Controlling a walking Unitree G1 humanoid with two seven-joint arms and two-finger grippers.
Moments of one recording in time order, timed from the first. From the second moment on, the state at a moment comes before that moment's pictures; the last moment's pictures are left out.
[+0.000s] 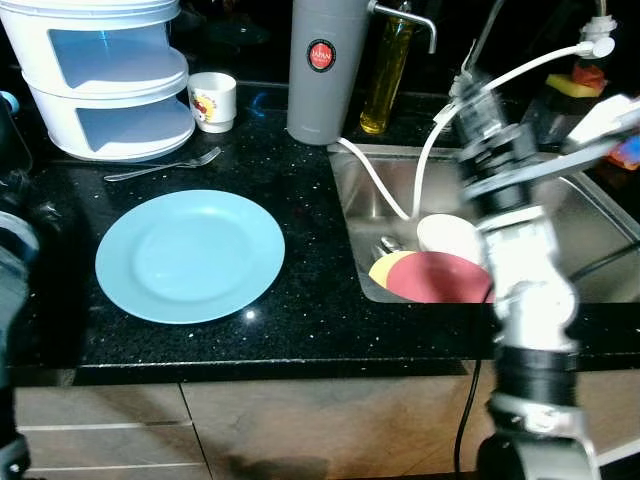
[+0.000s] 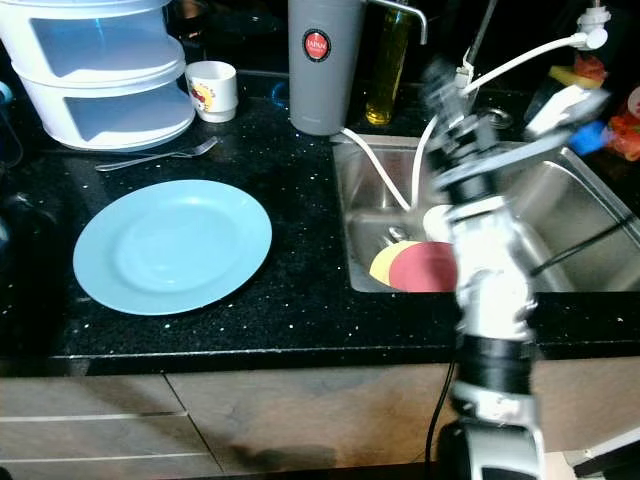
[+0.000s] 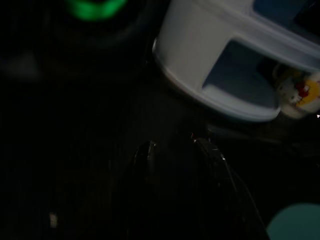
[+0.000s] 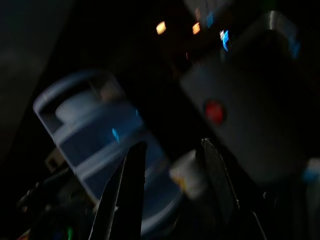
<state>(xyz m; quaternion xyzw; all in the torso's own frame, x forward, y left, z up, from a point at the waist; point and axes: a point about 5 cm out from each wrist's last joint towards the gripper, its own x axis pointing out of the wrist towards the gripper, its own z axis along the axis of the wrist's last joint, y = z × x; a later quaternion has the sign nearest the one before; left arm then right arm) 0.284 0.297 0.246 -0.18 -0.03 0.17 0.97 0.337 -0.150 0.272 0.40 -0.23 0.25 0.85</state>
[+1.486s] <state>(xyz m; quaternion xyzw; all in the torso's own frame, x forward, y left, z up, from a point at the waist) 0.267 0.195 0.213 -0.50 0.10 -0.10 0.86 0.332 -0.168 0.267 0.40 -0.20 0.25 0.86</state>
